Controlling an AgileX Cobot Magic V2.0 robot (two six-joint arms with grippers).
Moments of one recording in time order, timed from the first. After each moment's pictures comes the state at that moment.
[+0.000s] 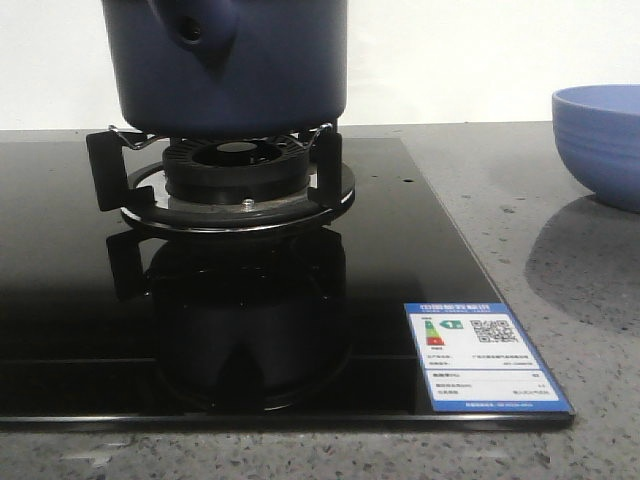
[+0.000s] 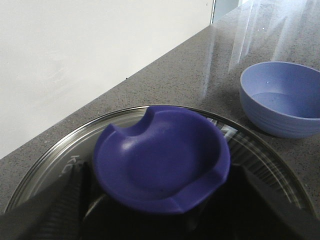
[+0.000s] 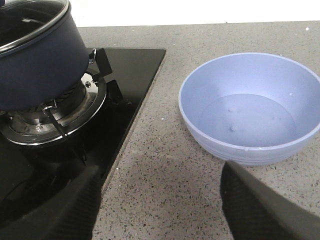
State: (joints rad) left arm -0.26 1.47 -1.18 -1.35 0.68 1.54; right arm 0.07 0.47 -0.60 0.35 0.62 -0.23
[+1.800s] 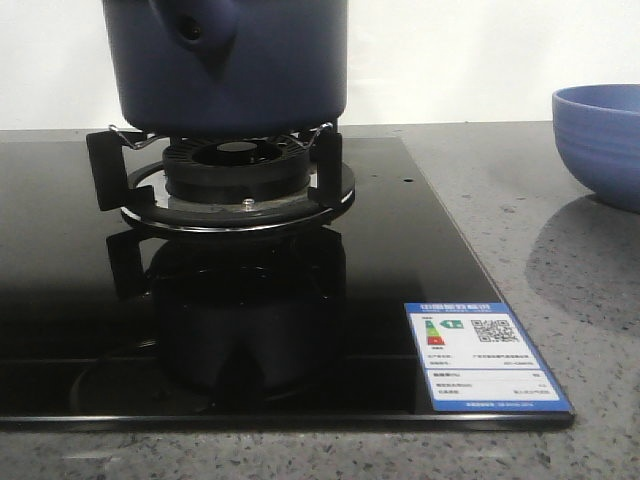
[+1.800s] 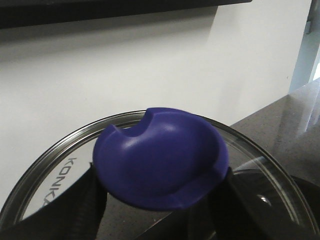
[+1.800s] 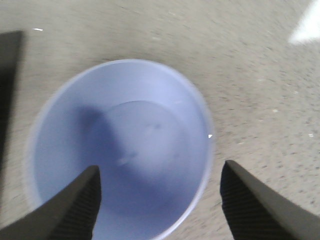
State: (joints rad) left arm 0.05 1.39 -1.25 -1.48 0.78 1.55; right arm -0.23 1.18 -1.11 0.23 0.87 -0.14
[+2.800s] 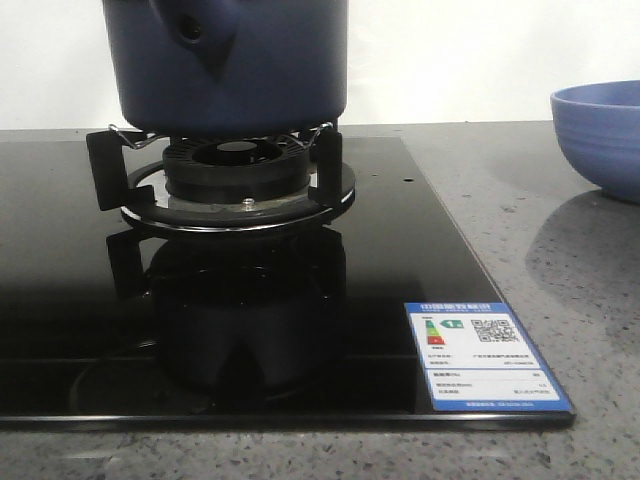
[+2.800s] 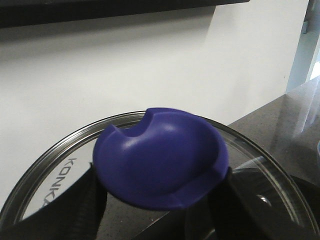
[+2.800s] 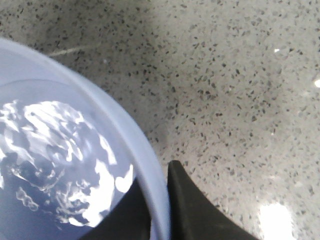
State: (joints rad) left arm 0.06 1.39 -1.25 -1.48 0.79 1.55; right arm -0.27 1.61 -1.29 0.23 0.98 -0.14
